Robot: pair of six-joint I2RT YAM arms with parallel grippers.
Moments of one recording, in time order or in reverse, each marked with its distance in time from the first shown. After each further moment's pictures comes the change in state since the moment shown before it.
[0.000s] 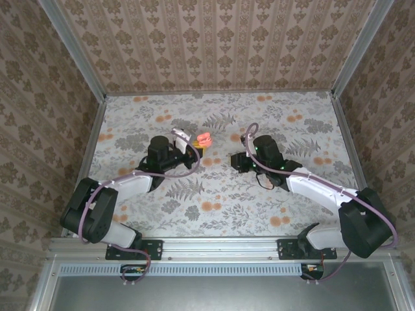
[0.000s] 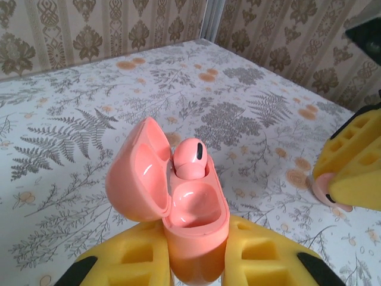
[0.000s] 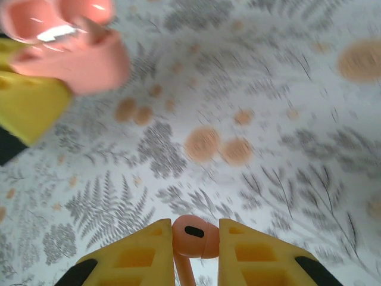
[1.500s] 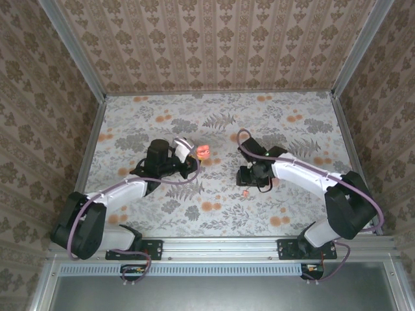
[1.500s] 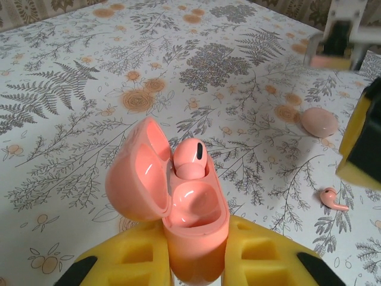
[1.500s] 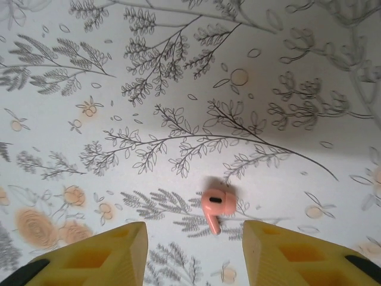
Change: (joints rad) left arm -0.020 -0.143 -0.009 -0.321 -0.004 0.165; right arm 0.055 0.185 0.285 -0.770 0.135 0.239
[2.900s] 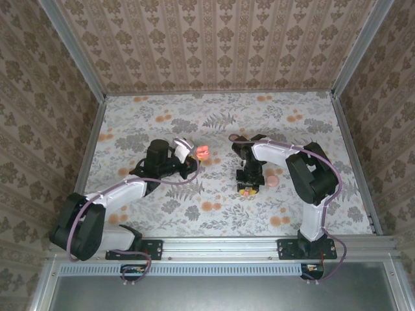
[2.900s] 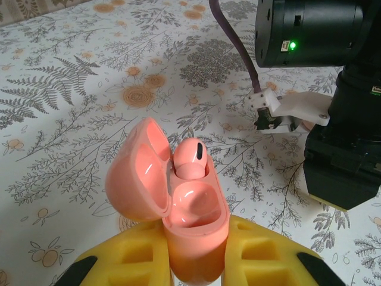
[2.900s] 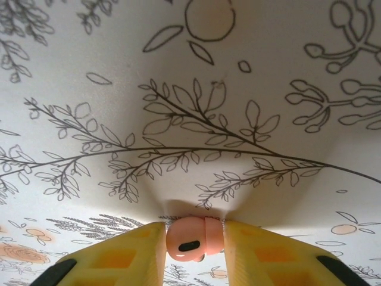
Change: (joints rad) left arm 0.001 -0.005 0.000 -0.018 -0.004 0.000; right arm -0.061 0.402 0.200 -0.224 -0.176 -0.058
